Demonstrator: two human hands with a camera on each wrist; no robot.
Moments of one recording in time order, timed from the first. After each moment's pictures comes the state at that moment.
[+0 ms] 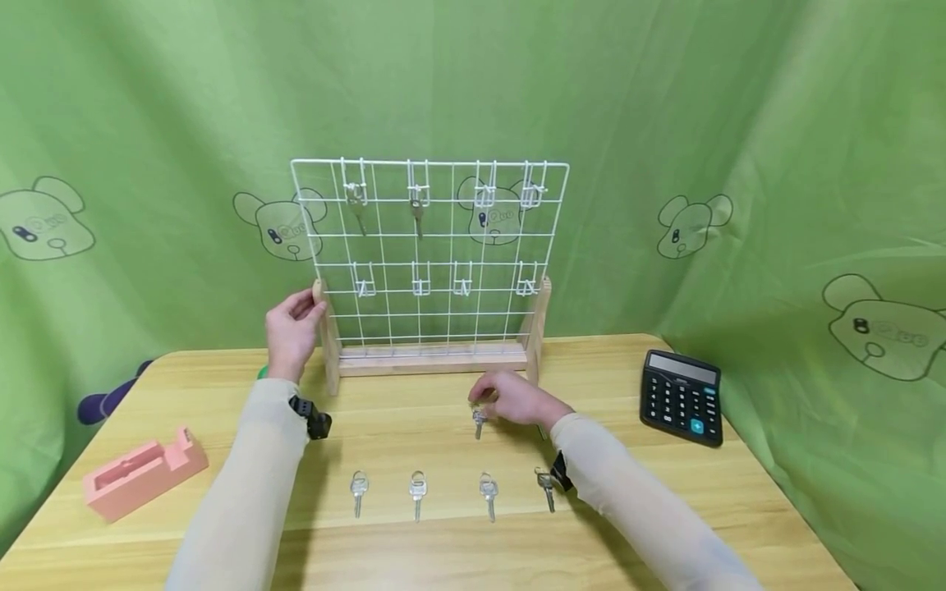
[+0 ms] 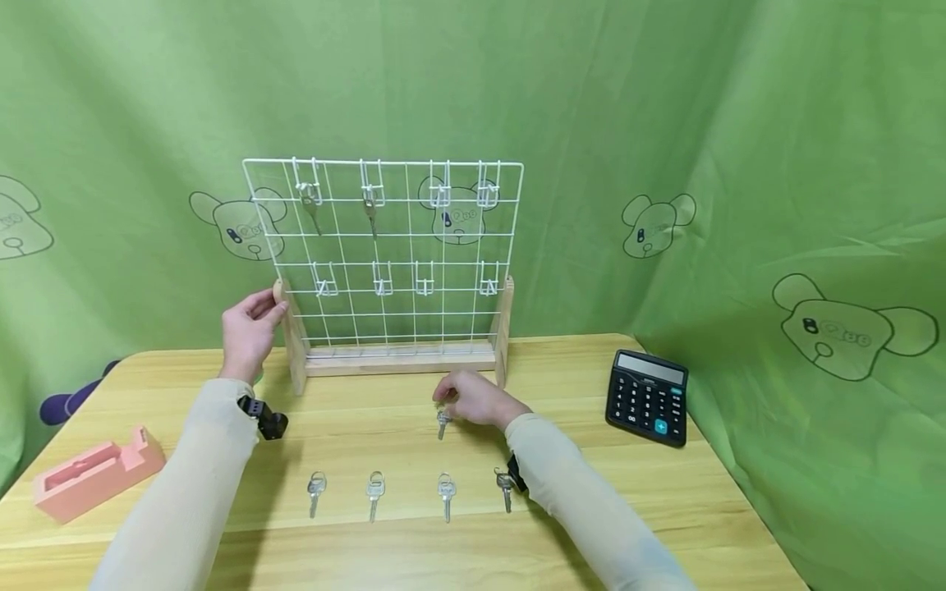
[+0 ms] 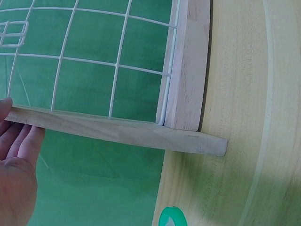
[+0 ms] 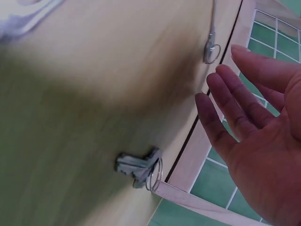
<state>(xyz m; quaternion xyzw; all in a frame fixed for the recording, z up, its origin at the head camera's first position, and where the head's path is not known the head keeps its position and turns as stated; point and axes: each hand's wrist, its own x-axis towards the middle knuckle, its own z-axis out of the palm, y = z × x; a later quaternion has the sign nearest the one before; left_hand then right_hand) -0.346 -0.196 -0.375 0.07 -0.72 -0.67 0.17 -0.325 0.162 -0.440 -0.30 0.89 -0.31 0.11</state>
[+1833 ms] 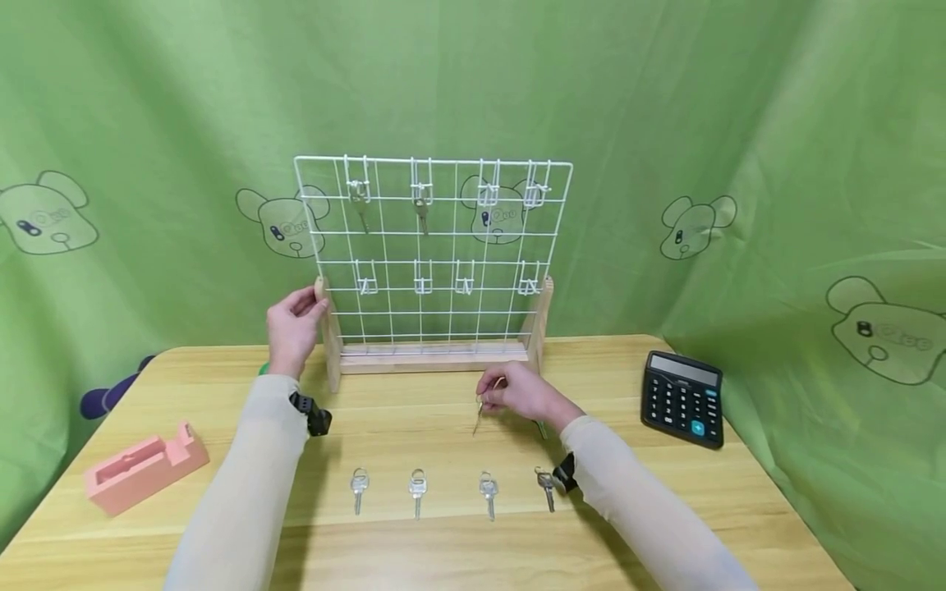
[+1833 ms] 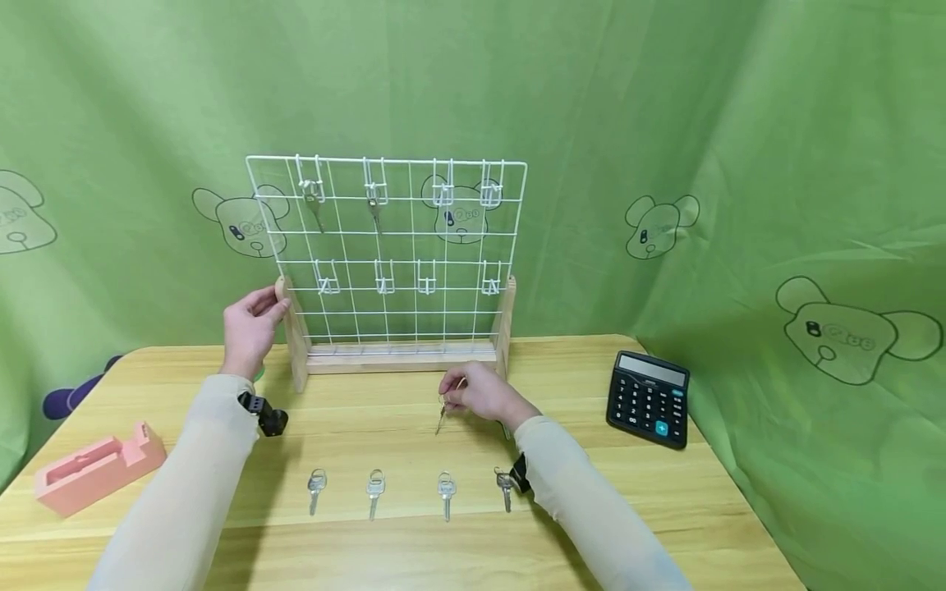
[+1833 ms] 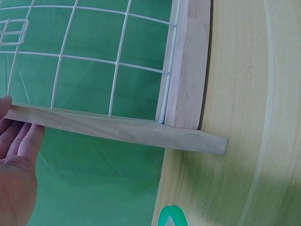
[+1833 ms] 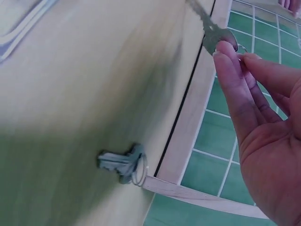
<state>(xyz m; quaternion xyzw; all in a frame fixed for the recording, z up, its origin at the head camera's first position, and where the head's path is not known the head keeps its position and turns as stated) -0.349 -0.199 -0.377 0.06 -0.72 -0.67 0.17 -0.320 0.167 -0.429 -0.24 0.84 -0.46 0.14</state>
